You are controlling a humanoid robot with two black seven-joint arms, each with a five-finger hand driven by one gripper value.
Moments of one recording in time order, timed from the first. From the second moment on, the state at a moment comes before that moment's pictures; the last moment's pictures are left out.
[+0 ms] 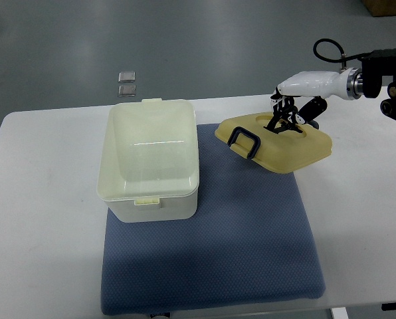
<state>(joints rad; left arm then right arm) -0.11 0.00 -0.03 -0.17 0.01 -0.07 0.04 1.29 -0.56 -0.13 0.83 -1.36 0.15 0.51</state>
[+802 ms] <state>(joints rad) -0.12 0.00 -0.03 -0.17 0.01 -0.07 0.04 1.18 -0.50 -0.12 0.85 -1.35 0.15 0.43</state>
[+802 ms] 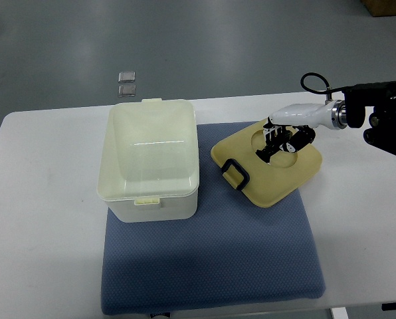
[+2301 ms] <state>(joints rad) -0.12 0.00 -0.02 -0.17 0.01 -0.07 0.04 1.17 -0.55 -0.12 0.95 -1.06 0.25 0.29</state>
